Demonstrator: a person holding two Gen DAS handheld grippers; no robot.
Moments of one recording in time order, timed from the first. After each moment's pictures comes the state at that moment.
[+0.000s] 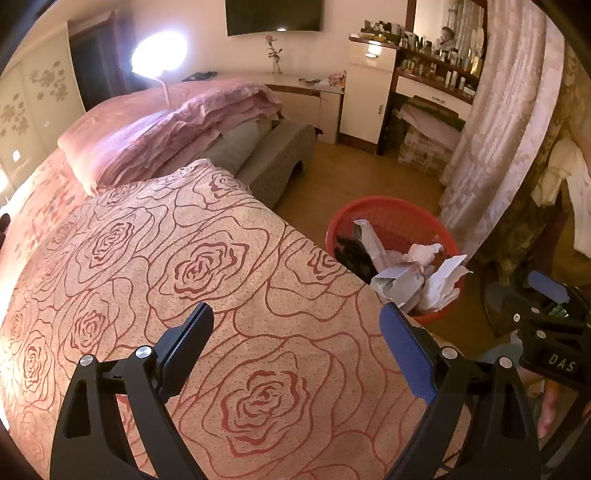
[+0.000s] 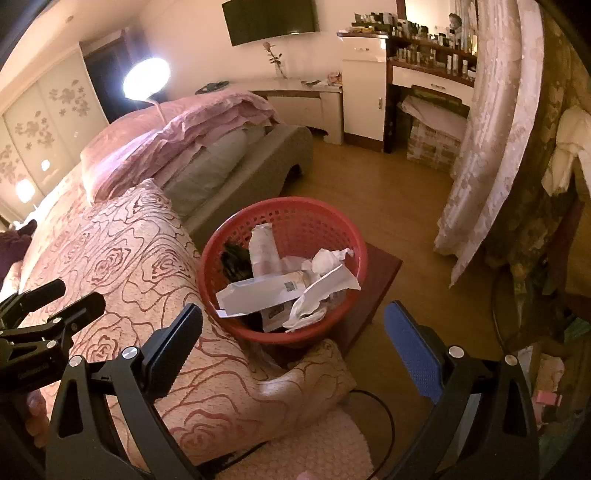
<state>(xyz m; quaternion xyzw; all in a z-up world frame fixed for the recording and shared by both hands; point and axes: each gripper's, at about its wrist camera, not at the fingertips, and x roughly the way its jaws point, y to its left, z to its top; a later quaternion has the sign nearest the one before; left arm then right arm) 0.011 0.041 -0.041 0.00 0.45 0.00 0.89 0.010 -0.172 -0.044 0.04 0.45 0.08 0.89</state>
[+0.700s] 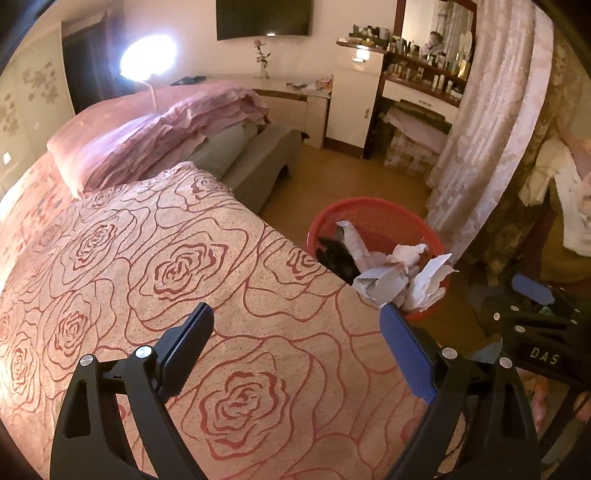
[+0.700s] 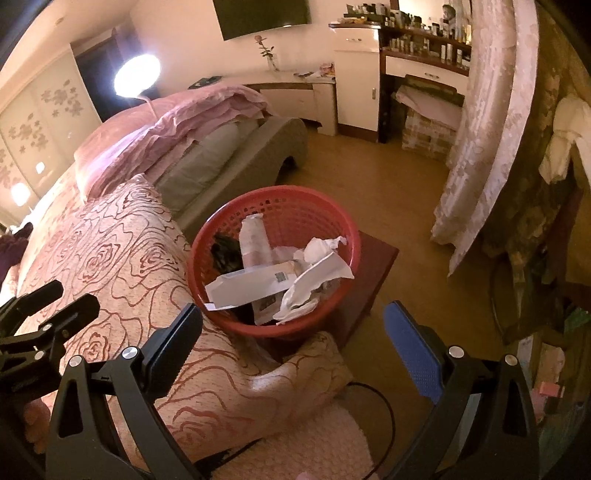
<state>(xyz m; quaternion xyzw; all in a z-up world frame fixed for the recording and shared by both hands) 0.006 0.030 -0.046 -0.01 0.43 -0.03 0.90 0.012 -0.180 -0.054 0.05 0.46 0.07 0.88</state>
